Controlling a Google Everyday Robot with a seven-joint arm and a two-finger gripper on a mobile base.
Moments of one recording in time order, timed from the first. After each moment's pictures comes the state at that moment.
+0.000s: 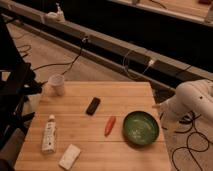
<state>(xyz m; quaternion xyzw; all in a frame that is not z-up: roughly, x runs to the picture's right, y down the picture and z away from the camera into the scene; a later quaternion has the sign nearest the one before) 0.289 0.156 0.703 -0.26 -0.11 -0.10 0.95</state>
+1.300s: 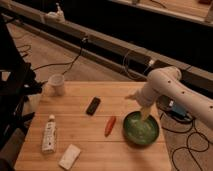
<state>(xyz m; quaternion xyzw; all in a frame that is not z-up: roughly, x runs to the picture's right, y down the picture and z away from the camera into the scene) 0.123 0.098 0.736 -0.23 -0.23 -0.25 0.91</state>
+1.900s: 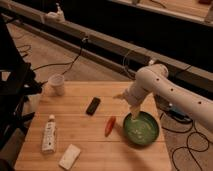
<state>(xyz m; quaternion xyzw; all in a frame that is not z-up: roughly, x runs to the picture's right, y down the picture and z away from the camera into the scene) 0.109 0.095 0.734 -0.22 -0.24 -0.26 0.91</state>
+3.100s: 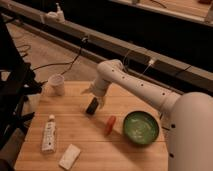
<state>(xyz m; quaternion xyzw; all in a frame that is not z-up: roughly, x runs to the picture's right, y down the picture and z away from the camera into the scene) -0.077 0.063 0.838 -0.20 -0.34 -0.36 0.85</state>
